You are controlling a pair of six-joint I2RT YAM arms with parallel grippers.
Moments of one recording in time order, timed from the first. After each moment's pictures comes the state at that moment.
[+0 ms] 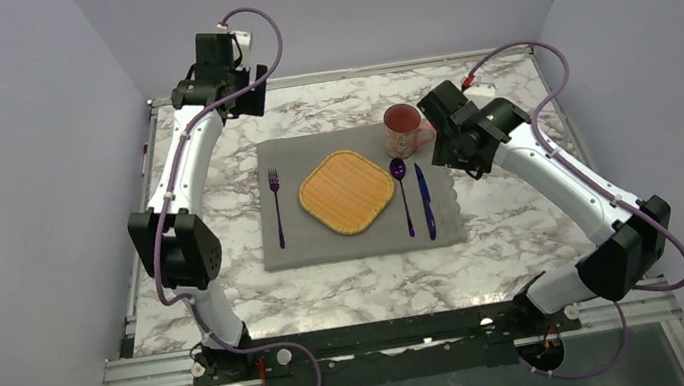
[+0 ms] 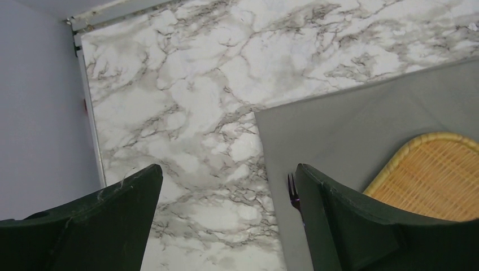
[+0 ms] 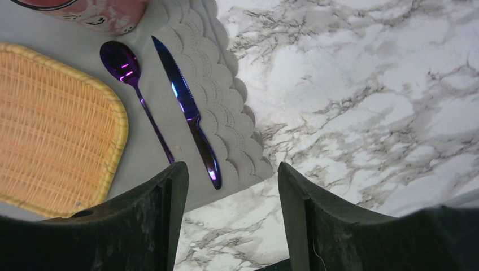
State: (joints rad) left arm -0.19 1.87 1.96 -0.77 -0.14 0.13; right arm 0.56 1.42 1.44 -1.17 0.54 0.81
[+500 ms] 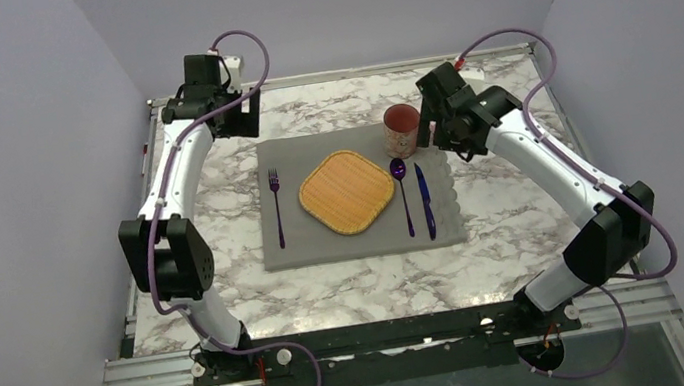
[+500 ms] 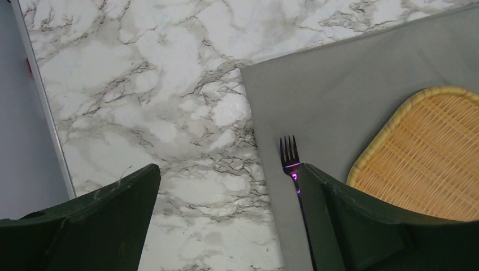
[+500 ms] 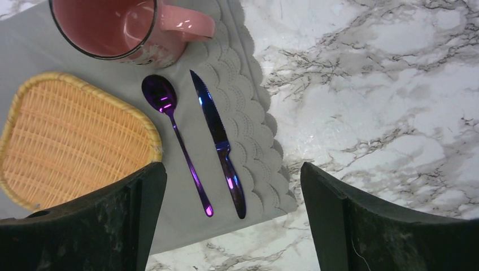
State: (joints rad) left arm -0.12 1.77 1.73 -0.75 0.00 0.11; right arm 0.50 1.52 1.50 -1.01 0.48 0.69
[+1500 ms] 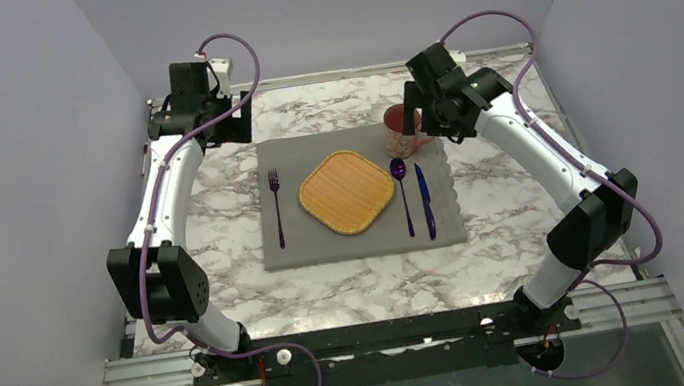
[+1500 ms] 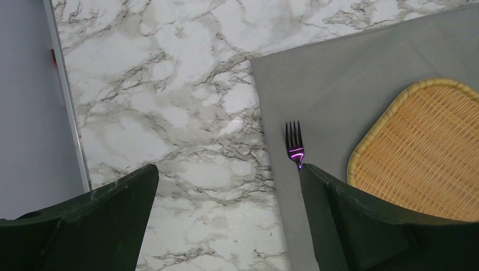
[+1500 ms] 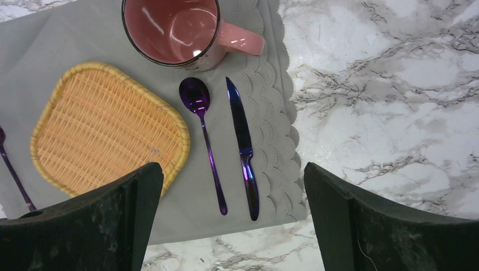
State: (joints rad) left arm -0.09 1.62 1.62 -0.74 0.00 0.11; right arm 0.49 1.63 1.70 -1.04 0.39 0.58
